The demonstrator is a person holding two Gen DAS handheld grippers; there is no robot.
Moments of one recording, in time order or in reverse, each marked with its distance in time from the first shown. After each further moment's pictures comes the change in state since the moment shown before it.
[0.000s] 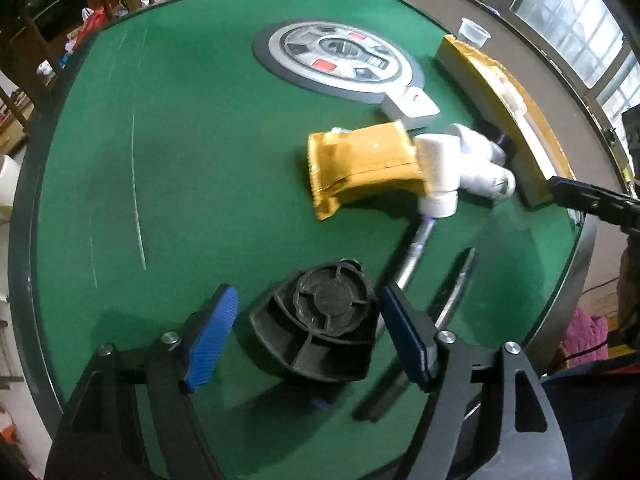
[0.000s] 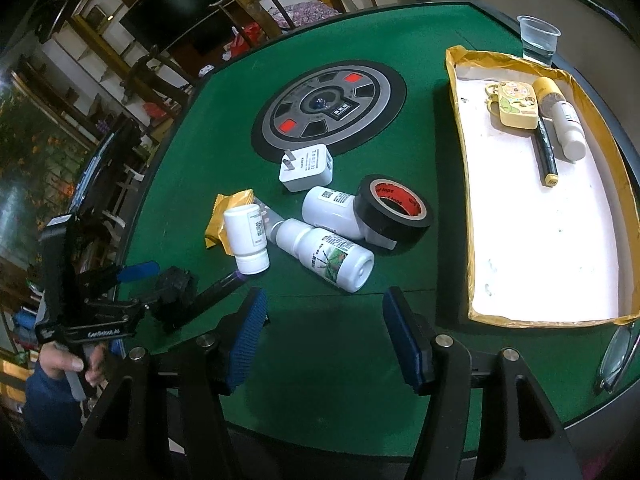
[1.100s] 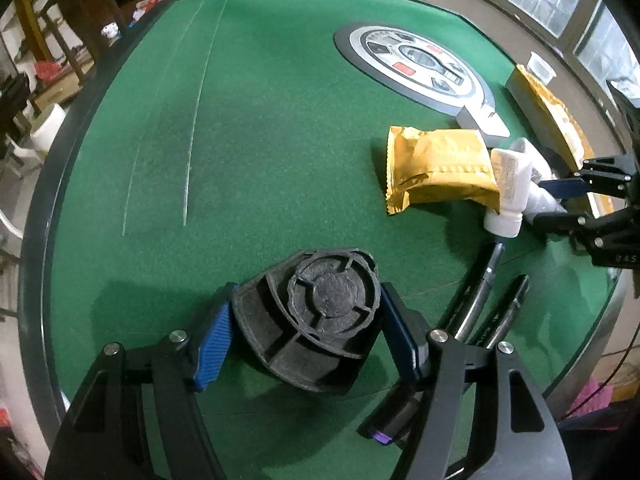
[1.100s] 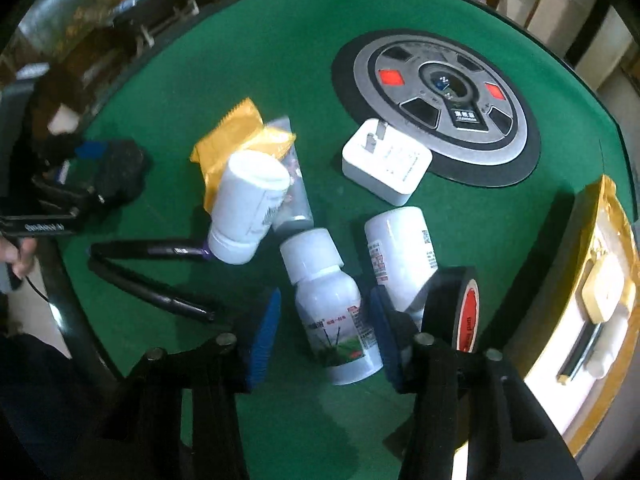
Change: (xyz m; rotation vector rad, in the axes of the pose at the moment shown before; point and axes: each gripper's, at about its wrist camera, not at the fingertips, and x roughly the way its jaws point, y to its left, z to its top) left arm 0.010 0.015 -0.023 -0.182 -0.055 0.157; right arm 0.093 0.058 0.031 -0.658 0.299 -0.125
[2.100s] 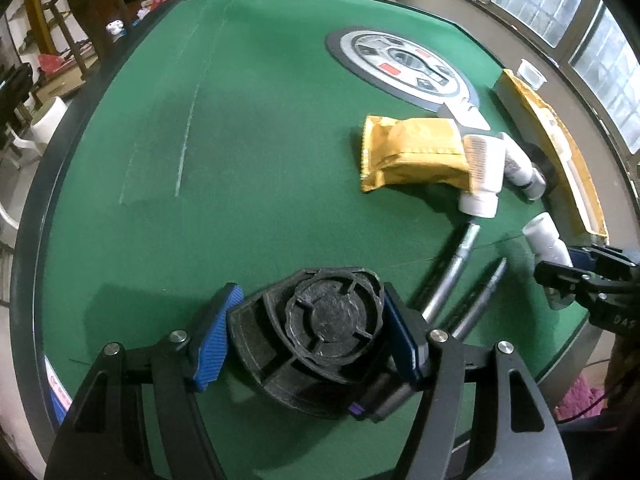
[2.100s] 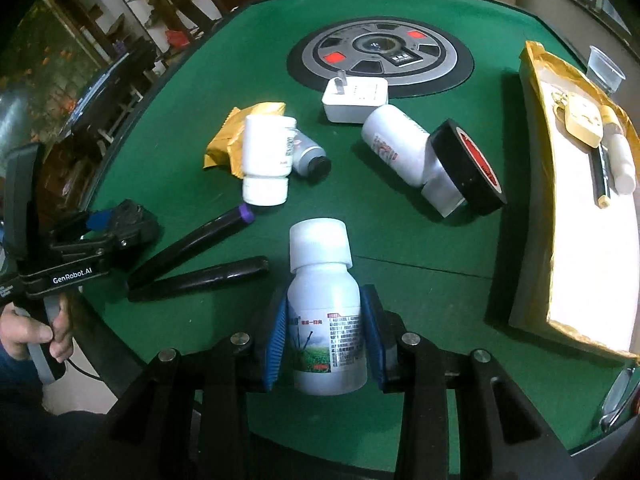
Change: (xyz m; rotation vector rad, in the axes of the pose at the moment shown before) left arm -0.015 -0.010 -0.018 -0.036 -0.025 -0.042; right arm -0.025 0.025 -0.082 0.417 -0.168 0.080
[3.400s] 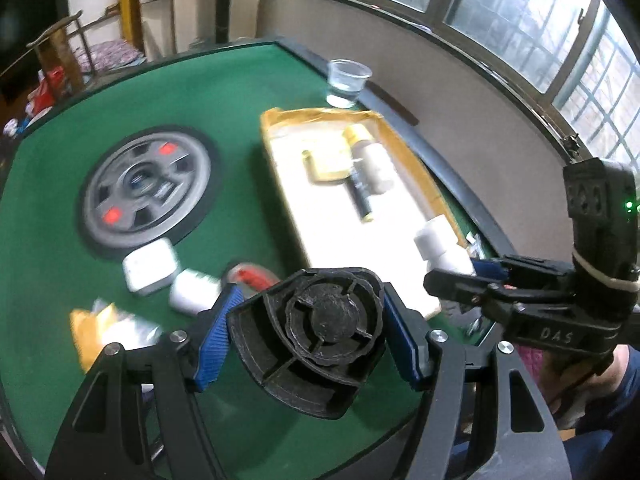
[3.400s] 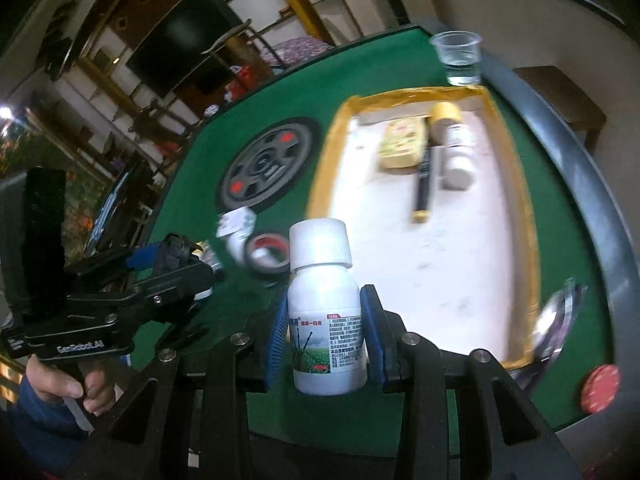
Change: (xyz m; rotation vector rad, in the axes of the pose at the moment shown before) left arm -0.029 -0.276 0.091 0.343 -0.053 -0.235; right arm -0.110 -0.193 -0.003 0.295 -0.243 0.133
